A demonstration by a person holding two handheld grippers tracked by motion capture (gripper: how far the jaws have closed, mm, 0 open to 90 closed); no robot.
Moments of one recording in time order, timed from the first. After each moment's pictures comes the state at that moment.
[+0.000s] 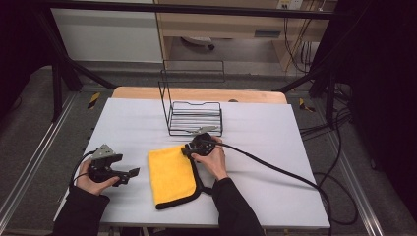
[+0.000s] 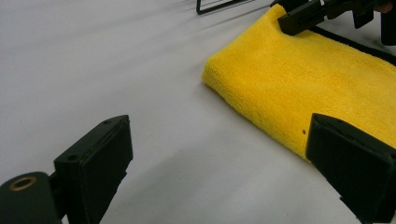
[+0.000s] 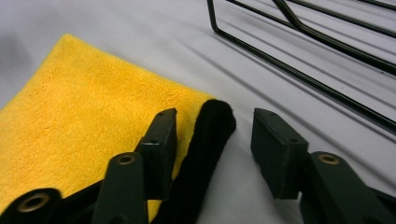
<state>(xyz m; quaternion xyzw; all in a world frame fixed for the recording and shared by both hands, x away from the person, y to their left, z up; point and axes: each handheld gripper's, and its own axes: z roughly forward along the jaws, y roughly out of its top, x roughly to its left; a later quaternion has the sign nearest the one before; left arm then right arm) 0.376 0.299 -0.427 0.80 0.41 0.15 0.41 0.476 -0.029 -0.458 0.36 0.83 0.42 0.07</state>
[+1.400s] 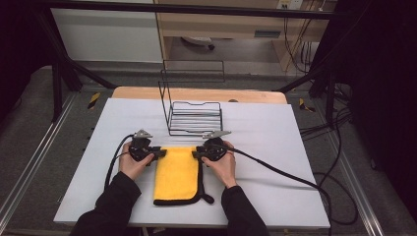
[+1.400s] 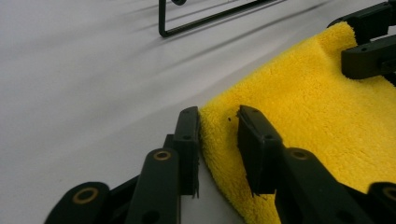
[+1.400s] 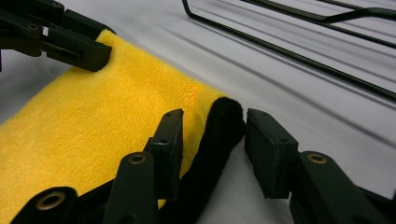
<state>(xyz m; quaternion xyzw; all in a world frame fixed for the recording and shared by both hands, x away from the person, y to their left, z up) 0.452 0.216 -0.449 0.80 0.44 0.09 0.39 0.455 -0.062 -0.453 0.41 0.81 0.42 0.08</state>
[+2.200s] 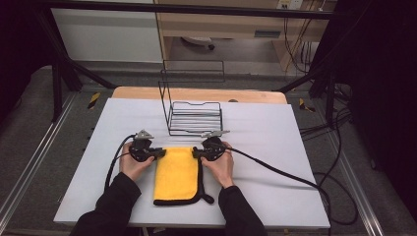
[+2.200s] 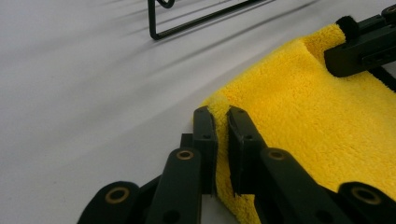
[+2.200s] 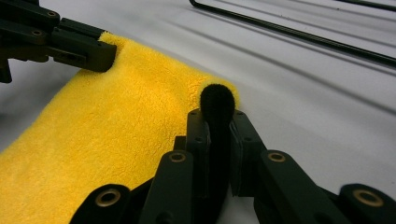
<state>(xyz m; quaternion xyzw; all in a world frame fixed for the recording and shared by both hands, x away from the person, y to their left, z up) 0.448 0.215 -0.445 0.81 0.42 0.10 0.39 0.455 -0.056 -0.451 0.44 0.80 0.41 0.05</state>
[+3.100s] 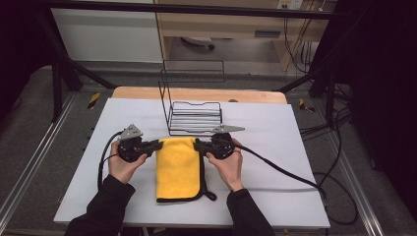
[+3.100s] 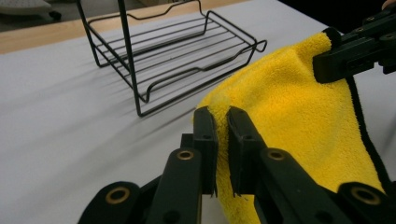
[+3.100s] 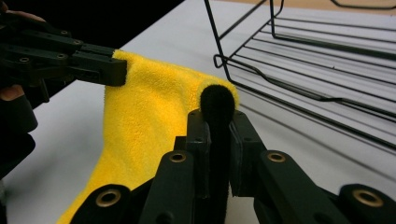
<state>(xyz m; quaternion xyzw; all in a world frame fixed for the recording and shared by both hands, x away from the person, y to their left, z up) 0.411 0.220 -0.384 0.78 0.37 0.15 0.48 0.425 -0.077 -0.390 0.40 0.76 0.50 0.06</state>
